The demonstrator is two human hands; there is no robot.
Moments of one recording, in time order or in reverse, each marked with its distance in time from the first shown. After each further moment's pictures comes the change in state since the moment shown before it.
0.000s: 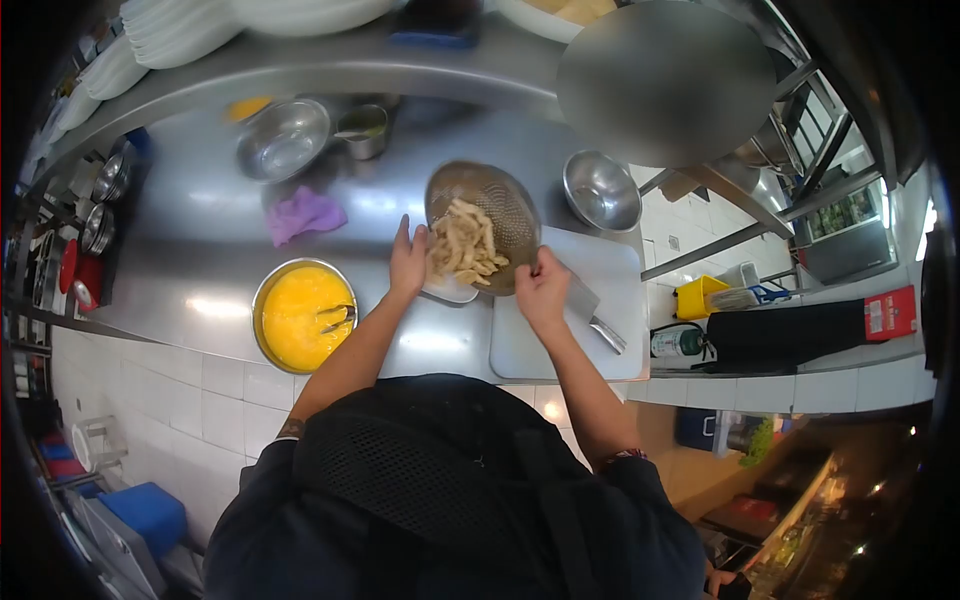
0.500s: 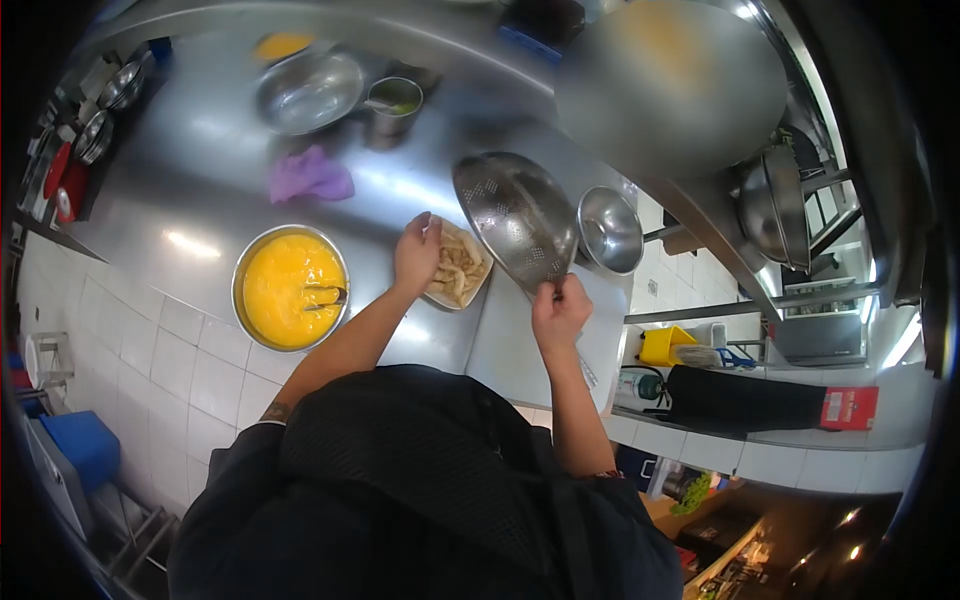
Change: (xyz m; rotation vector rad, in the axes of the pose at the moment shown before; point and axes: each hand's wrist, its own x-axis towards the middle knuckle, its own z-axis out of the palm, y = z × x) left_hand -0.002 0.026 0.008 0.013 0.088 -0.159; right_hand 0.026 -0.010 -0.020 -0.136 0.122 -0.455
